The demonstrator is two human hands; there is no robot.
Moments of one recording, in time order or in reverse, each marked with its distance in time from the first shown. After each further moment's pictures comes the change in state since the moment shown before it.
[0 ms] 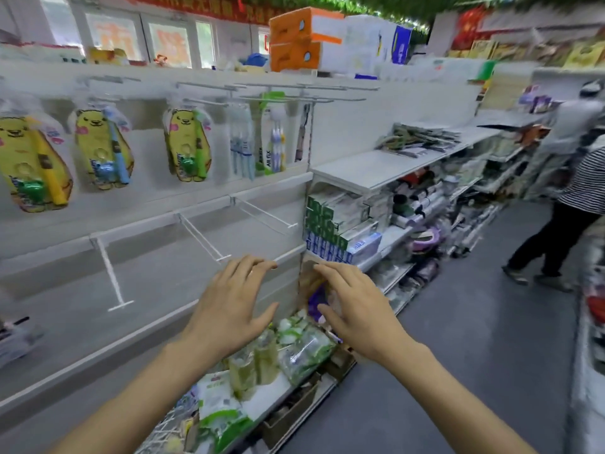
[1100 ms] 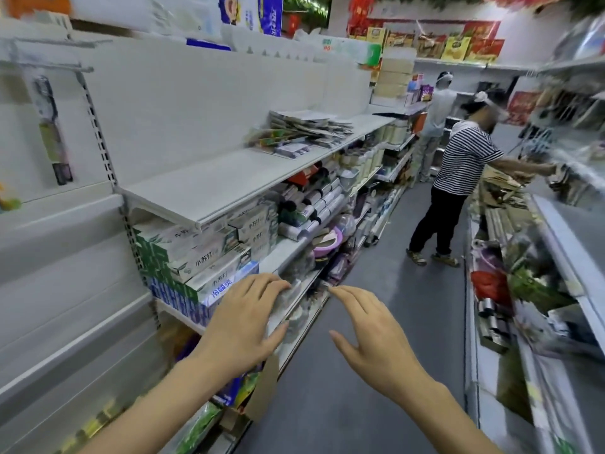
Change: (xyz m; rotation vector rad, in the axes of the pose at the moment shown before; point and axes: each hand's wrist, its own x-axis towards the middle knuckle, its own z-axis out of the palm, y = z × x) left_hand 0.341 0.232 0.261 -0.252 -0.083 0.291; right_hand -0.019 0.417 -0.052 -0.098 -0.034 0.393
